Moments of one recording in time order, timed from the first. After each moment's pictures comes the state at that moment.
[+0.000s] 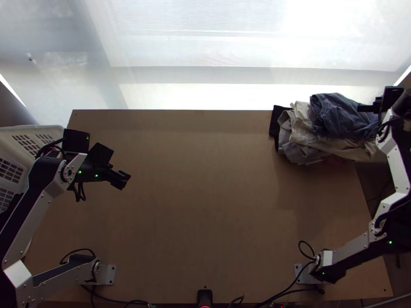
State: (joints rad) left arm -0.08 1.23 1.14 -0.94 0.20 0.34; right arm -0.37 1.72 1.48 0.06 0.12 -0.42
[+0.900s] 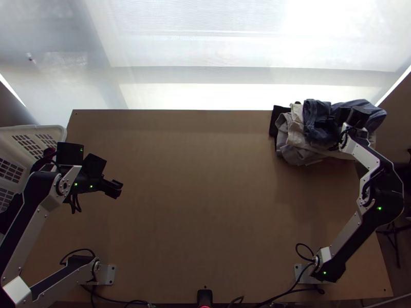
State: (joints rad) left arm -0.03 1.12 1.02 -0.93 0.13 0.33; right arm -0.26 2.02 1.36 0.18 -0.11 -0.13
